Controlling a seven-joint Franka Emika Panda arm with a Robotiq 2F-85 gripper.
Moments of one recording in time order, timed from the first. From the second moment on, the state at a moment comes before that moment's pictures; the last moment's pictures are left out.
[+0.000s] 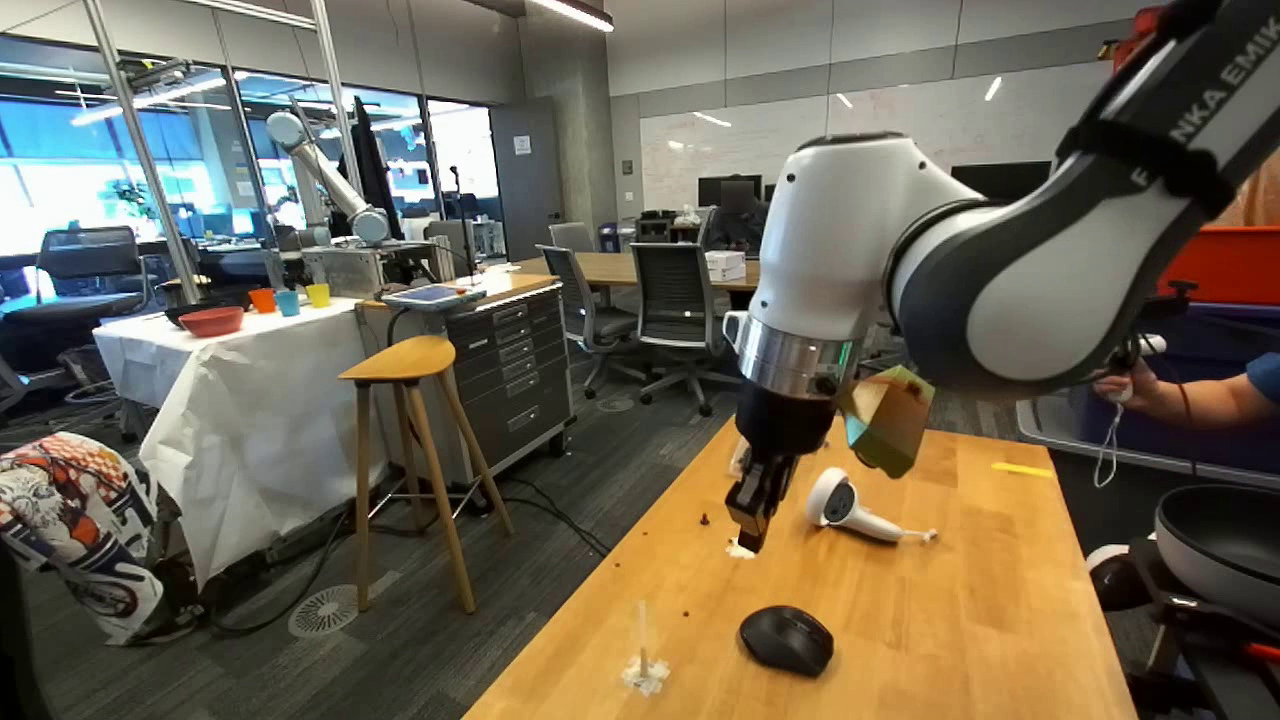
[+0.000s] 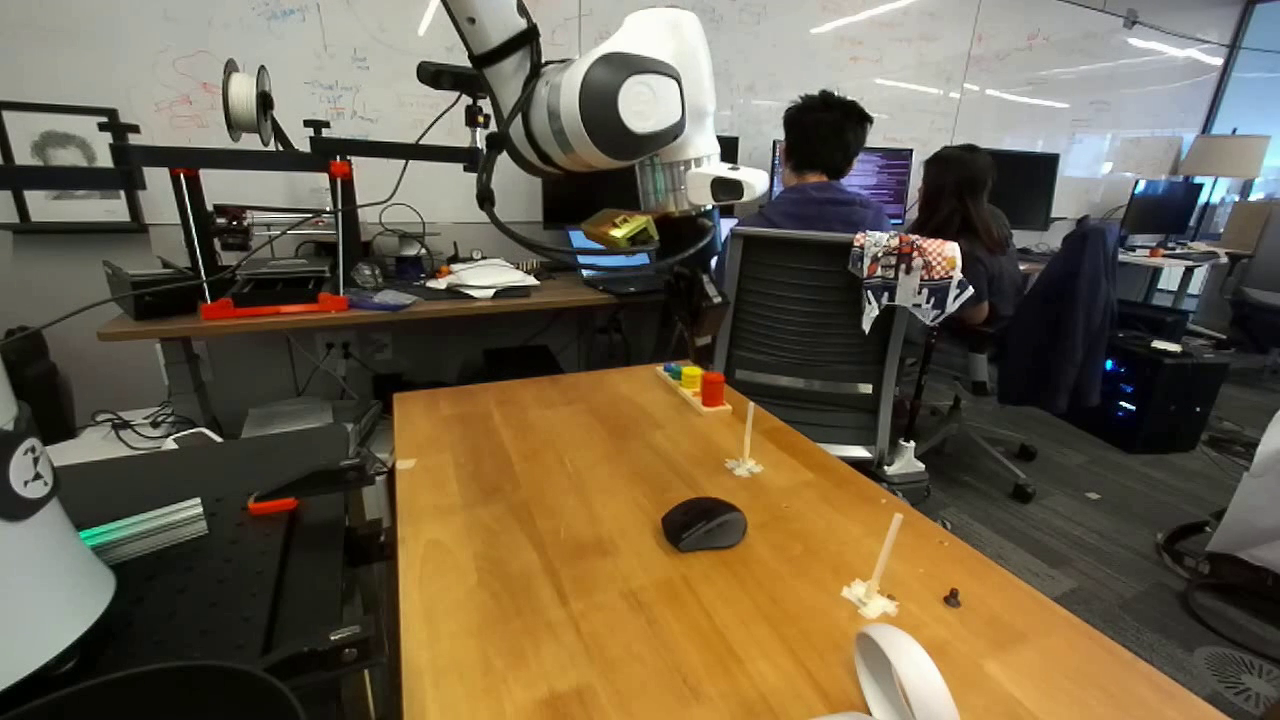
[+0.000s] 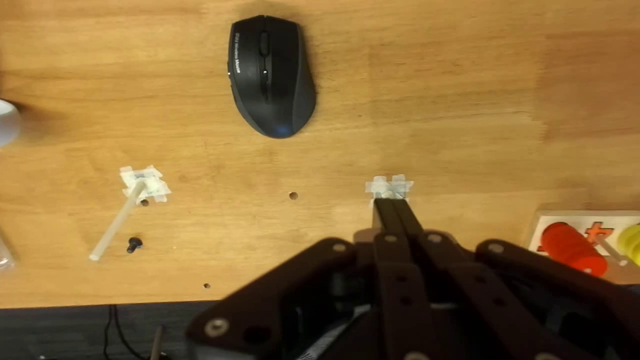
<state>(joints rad) 0.22 0.29 -0.03 -2.22 -0.13 2.70 0.36</state>
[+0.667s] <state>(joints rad) 0.17 0.18 0.01 -2.14 -0.06 2.43 0.23</state>
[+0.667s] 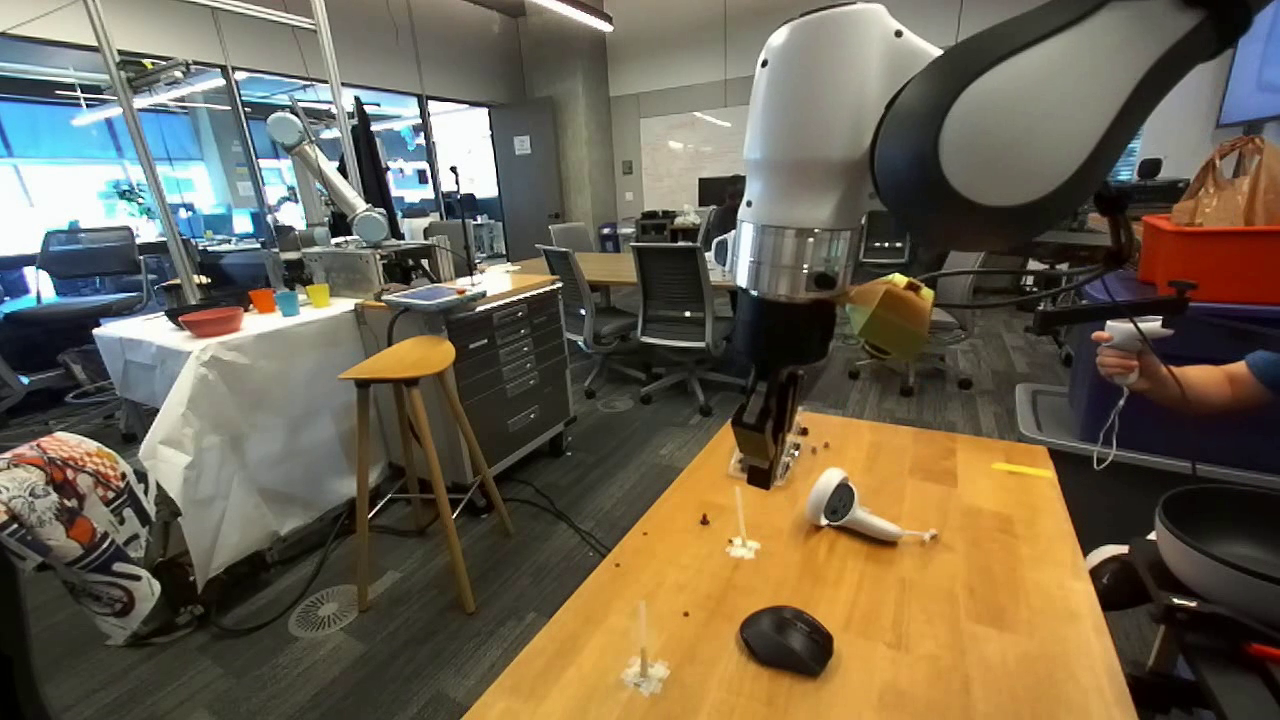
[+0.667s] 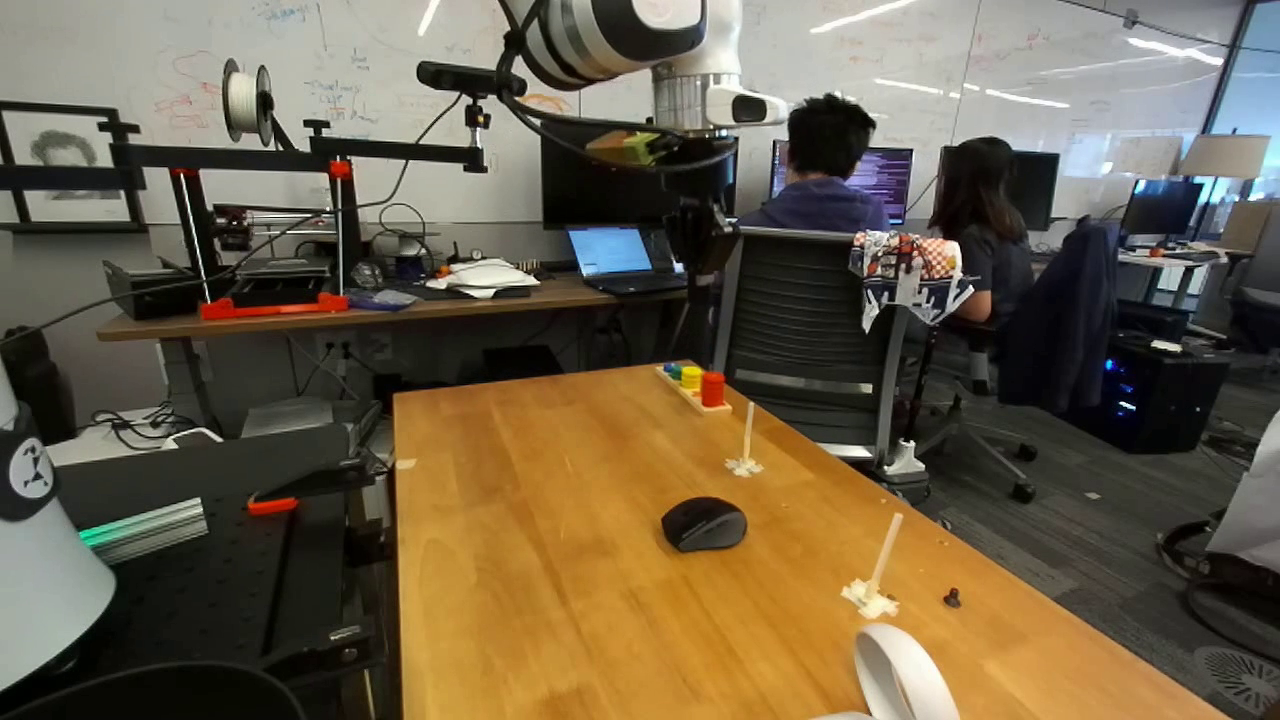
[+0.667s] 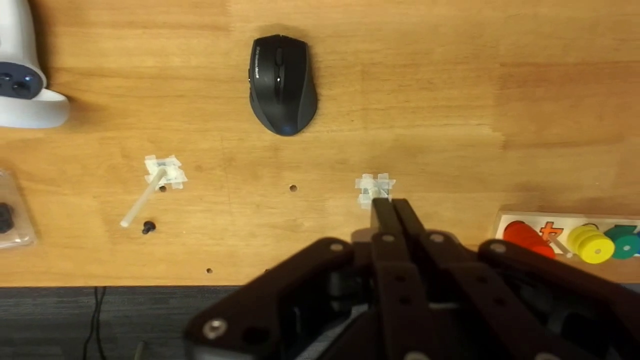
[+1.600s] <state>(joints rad) 0.15 0.17 0.03 -2.09 0.03 2.30 0.16</state>
